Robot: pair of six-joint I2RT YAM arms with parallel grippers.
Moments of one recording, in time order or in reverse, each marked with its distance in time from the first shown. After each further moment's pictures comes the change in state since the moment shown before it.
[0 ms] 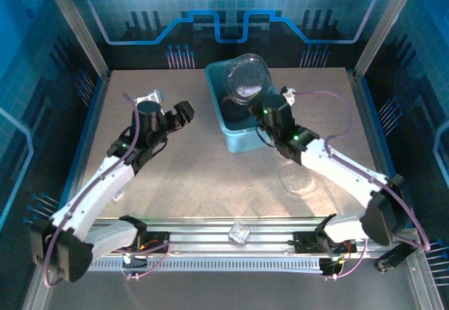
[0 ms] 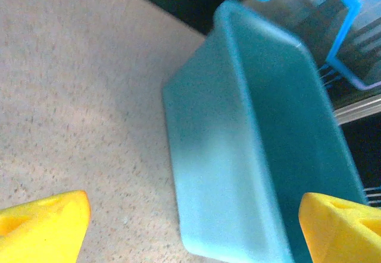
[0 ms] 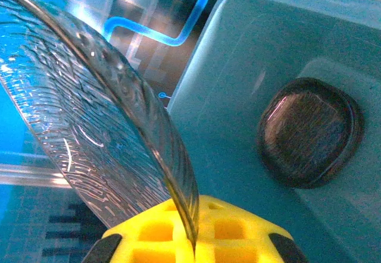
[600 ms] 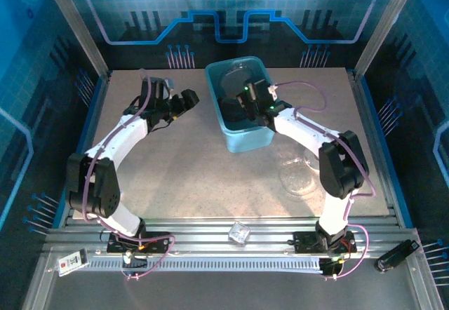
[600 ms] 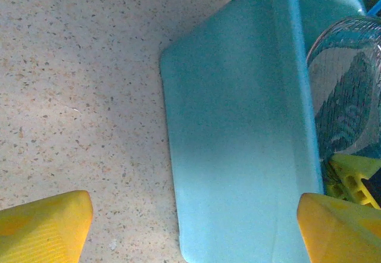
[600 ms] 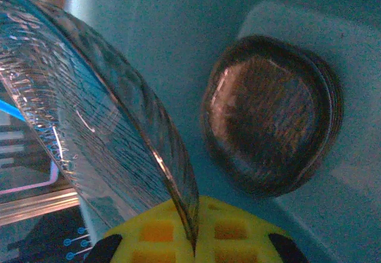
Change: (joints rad) left arm 0.122 0.412 0.247 -0.003 0.299 0.047; right arm -0.094 0.398 0.267 -0.164 -0.188 0.179
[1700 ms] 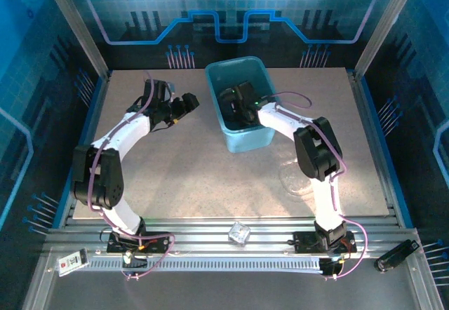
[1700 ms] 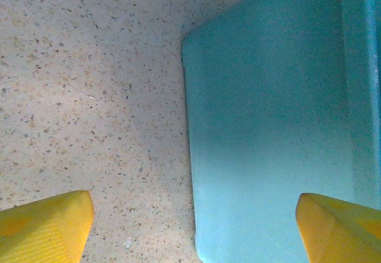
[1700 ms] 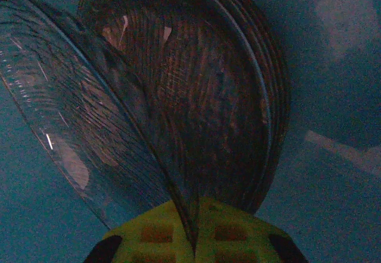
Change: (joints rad) left arm 0.013 0.064 0.001 -0.010 0.025 0.001; right arm 0.000 0.275 0.204 -0.150 -0.072 0.238
